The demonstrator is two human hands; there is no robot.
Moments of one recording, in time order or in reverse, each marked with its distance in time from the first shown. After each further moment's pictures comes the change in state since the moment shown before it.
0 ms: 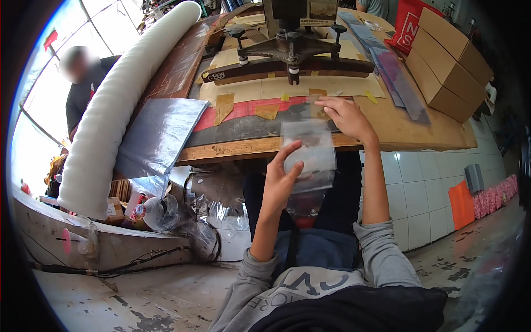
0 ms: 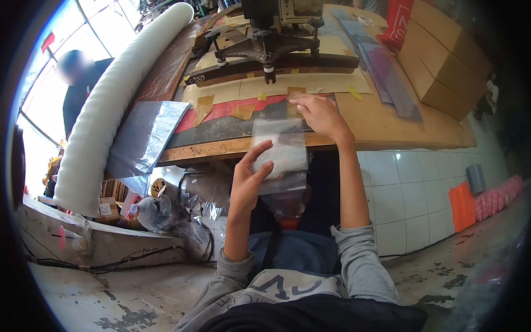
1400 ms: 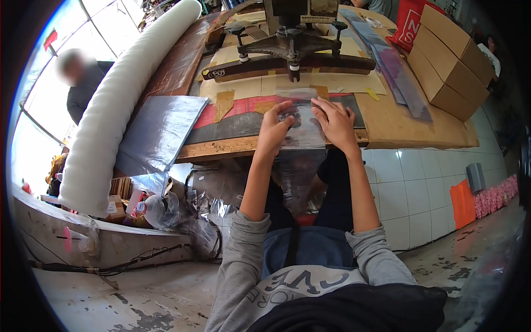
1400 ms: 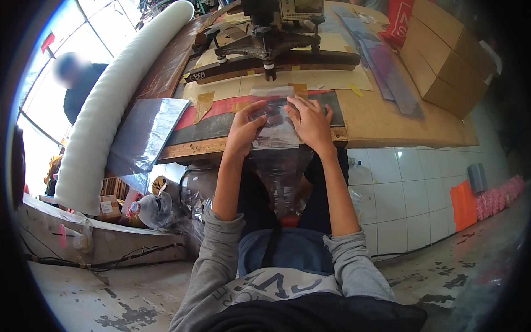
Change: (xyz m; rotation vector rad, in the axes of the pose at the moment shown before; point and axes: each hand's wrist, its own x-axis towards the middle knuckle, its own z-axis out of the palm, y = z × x) left_hand 0.106 0.004 -0.027 0.303 0.051 0.046; right_hand -0.017 -0.008 0.049 -0.143 0.223 0.136
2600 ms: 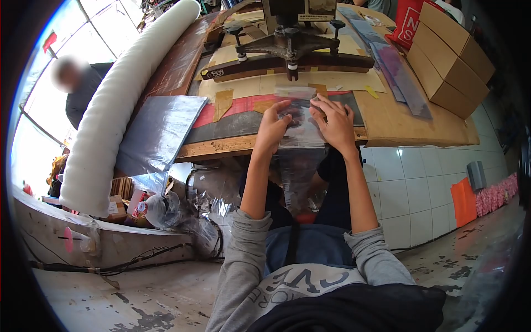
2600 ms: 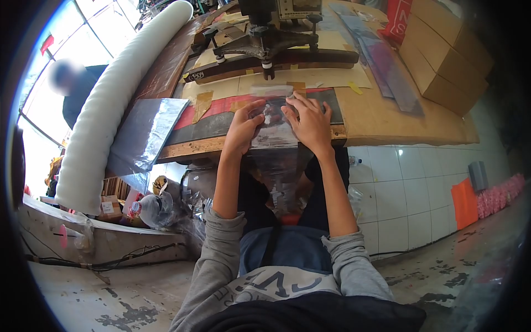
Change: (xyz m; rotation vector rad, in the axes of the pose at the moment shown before) left_hand 0.008 -0.010 -0.002 0.063 -0.037 0.040; right_hand -0.004 0.005 0.006 -0.038 0.061 -0.044
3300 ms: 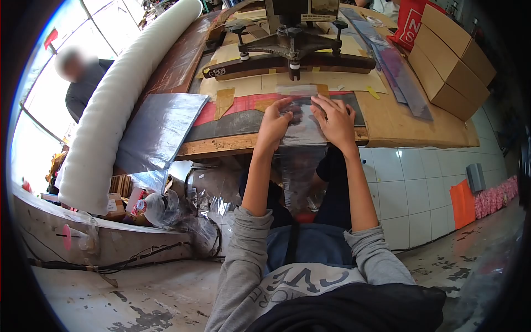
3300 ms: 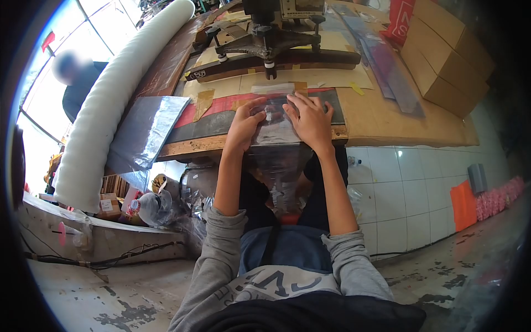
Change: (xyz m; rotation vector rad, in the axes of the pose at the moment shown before) left_hand -0.002 0.014 0.004 -0.091 0.008 -0.042; right_hand 0.004 -0.004 -0.001 -0.032 -0.013 0.021
